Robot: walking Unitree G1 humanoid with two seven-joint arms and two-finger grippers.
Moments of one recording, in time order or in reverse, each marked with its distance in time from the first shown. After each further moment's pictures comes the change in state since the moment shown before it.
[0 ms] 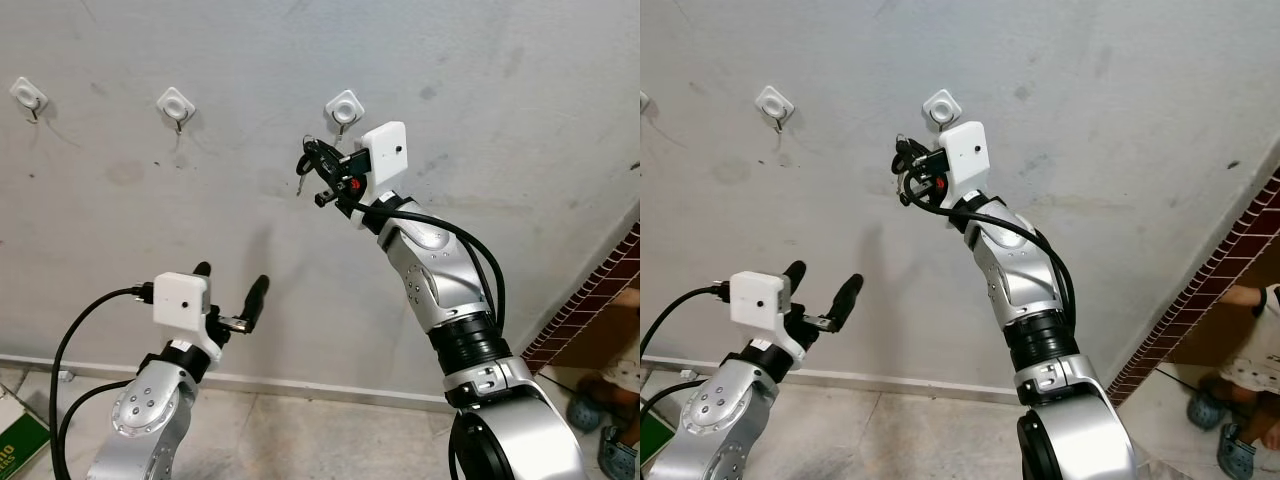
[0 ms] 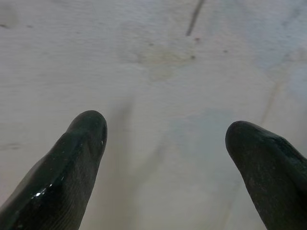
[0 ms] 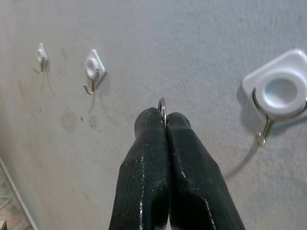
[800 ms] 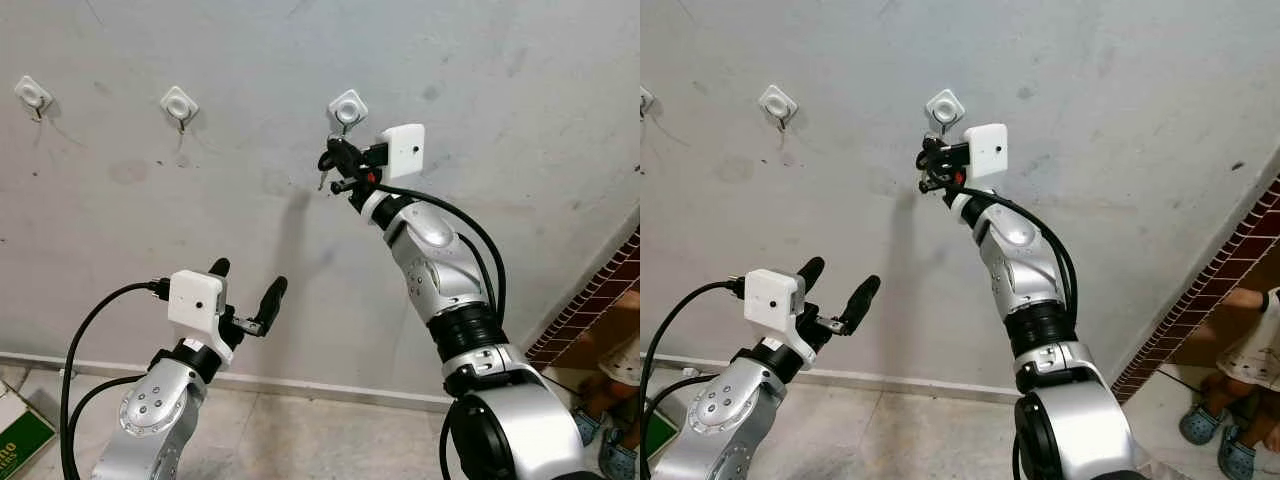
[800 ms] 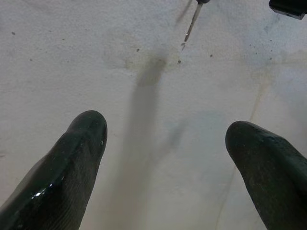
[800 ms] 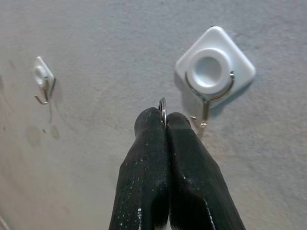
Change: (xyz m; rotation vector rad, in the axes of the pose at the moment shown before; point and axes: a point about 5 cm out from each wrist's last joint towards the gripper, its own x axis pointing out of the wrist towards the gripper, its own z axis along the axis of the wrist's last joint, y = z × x) left arm -0.001 -0.004 0.004 -0.001 -0.014 -0.038; right arm 0.001 -0.024 -0.005 0.088 -0.010 -0.148
